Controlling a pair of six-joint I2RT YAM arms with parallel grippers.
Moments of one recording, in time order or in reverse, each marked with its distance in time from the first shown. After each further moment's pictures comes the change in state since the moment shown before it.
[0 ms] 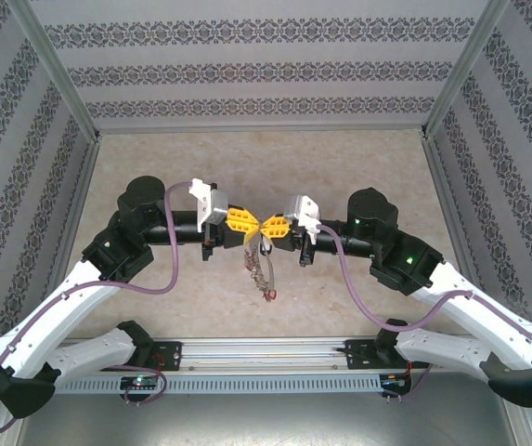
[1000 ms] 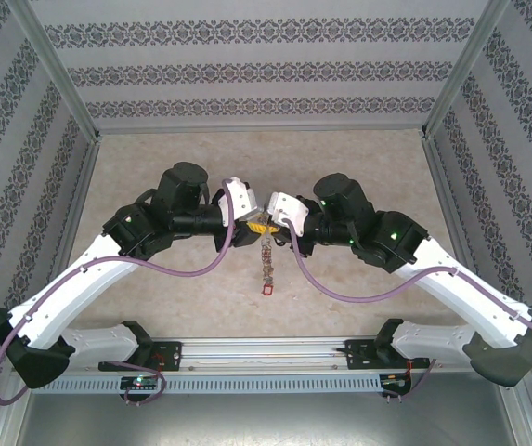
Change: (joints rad) left arm -0.084 0.203 0.219 -0.402 -0.332 0.257; right arm 0.000 0.185 0.221 -0.426 0.240 -0.193
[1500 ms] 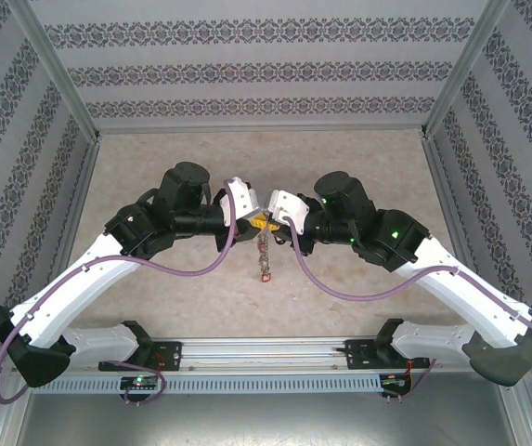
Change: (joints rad) left arm -0.002 0.008 -0.001 0.008 0.001 0.001; right arm 0.000 0.003 0.016 -0.006 0.000 0.001
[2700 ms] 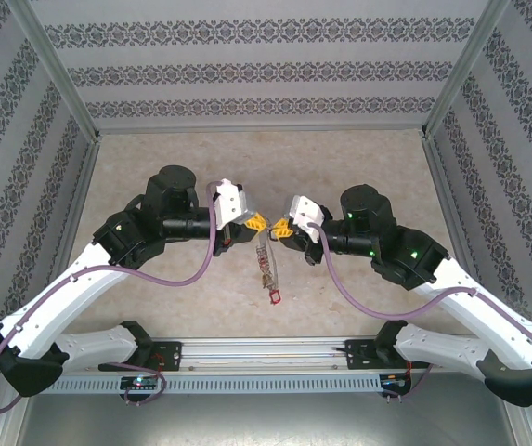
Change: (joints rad) left arm 0.002 -0.074 -0.041 0.090 0.119 -0.048; right arm -0.032 -0.165 -0.167 0.170 -0.127 0.117
